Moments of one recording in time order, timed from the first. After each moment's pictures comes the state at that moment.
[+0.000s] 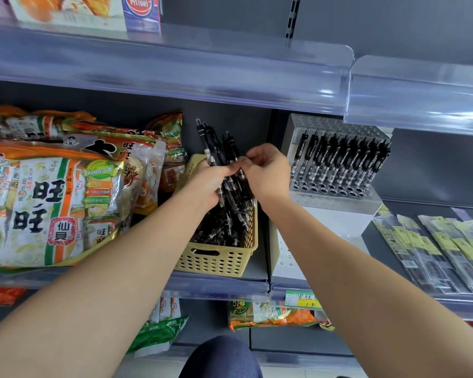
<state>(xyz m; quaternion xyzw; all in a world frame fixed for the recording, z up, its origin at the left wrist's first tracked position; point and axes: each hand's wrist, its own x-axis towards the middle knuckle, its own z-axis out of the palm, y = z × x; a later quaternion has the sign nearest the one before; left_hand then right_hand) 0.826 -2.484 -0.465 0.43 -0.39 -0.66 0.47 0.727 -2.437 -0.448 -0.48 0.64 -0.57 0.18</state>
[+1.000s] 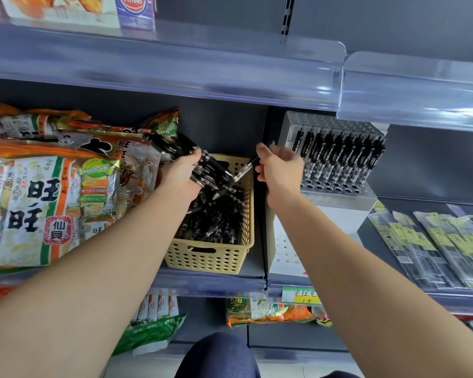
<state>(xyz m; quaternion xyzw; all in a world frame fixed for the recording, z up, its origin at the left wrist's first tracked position) 0.861 -2.513 -0.474 0.45 -0.24 -0.66 0.54 0.712 -2.427 -0.436 -0.29 0.58 -0.68 0.34</state>
